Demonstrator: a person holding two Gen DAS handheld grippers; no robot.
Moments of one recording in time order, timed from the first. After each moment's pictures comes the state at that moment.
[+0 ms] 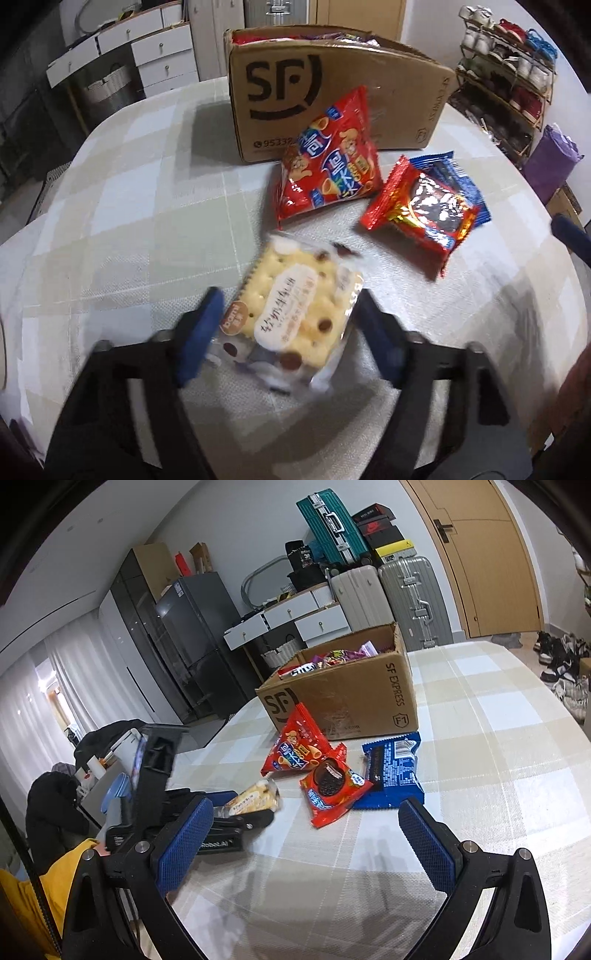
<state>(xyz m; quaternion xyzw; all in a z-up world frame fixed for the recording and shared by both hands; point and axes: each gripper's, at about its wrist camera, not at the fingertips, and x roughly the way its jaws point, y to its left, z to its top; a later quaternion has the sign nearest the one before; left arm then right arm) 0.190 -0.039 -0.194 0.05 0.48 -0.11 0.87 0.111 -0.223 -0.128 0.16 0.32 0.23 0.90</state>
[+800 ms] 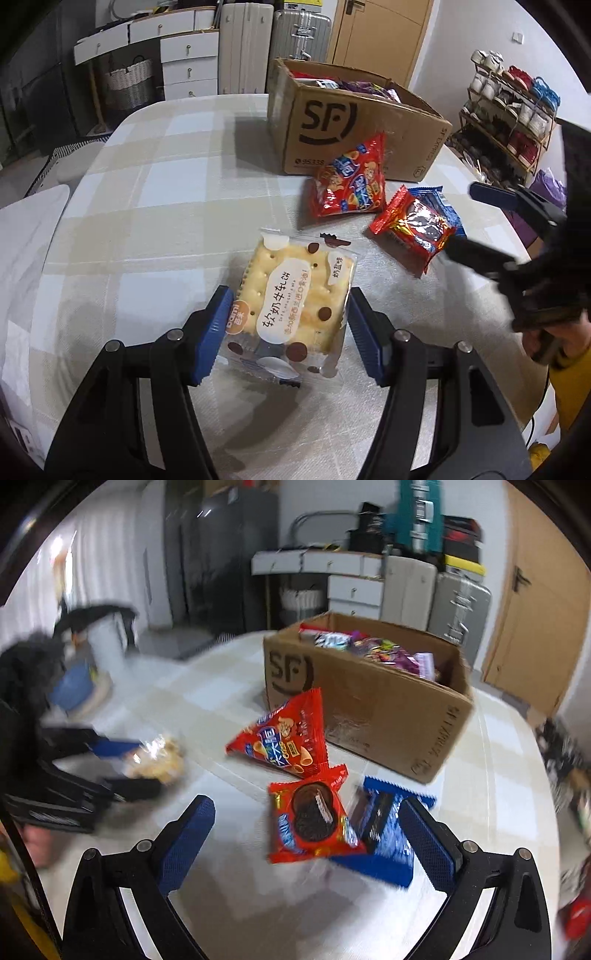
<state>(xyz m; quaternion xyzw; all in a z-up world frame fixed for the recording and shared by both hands) 0.132 0.015 -0.157 -0.03 0.45 -0.10 0.89 0.176 -0.148 -0.136 -0.11 0.37 0.24 0.89</state>
